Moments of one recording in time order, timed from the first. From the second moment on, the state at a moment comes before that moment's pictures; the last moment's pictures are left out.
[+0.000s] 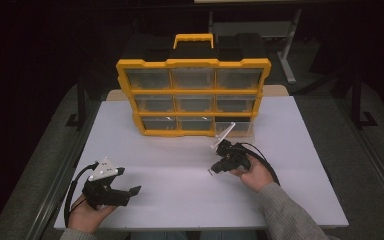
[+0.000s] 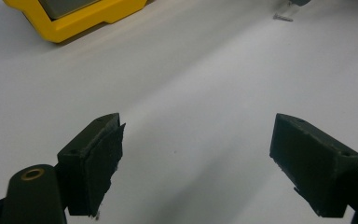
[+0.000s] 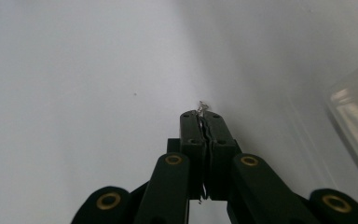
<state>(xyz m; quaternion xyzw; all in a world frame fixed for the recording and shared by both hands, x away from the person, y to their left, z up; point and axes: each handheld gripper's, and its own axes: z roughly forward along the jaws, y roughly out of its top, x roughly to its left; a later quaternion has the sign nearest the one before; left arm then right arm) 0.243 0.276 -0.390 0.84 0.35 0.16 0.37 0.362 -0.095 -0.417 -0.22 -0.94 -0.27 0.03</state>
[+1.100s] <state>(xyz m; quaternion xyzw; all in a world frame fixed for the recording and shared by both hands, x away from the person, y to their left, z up) 0.243 0.278 -0.389 0.84 0.35 0.16 0.37 0.391 -0.115 -0.321 -0.19 -0.93 -0.31 0.03</state>
